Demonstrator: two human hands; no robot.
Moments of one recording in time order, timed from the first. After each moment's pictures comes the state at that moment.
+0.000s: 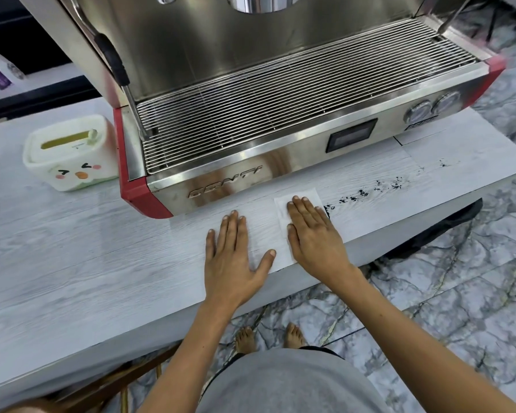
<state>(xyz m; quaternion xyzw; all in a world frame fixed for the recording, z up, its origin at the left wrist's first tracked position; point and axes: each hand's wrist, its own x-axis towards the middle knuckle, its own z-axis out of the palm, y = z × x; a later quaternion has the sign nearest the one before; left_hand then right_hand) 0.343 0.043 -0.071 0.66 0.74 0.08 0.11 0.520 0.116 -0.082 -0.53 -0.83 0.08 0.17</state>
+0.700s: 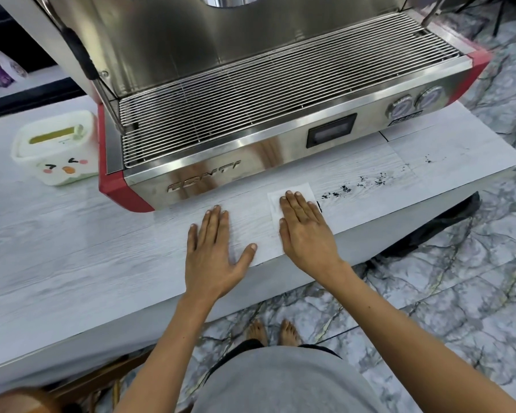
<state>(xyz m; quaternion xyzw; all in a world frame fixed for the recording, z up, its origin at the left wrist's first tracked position) 0.350 0.043 -0.070 0.65 0.75 0.08 0.10 0.542 0.120 -0.086 -0.53 -0.82 0.07 0.18</state>
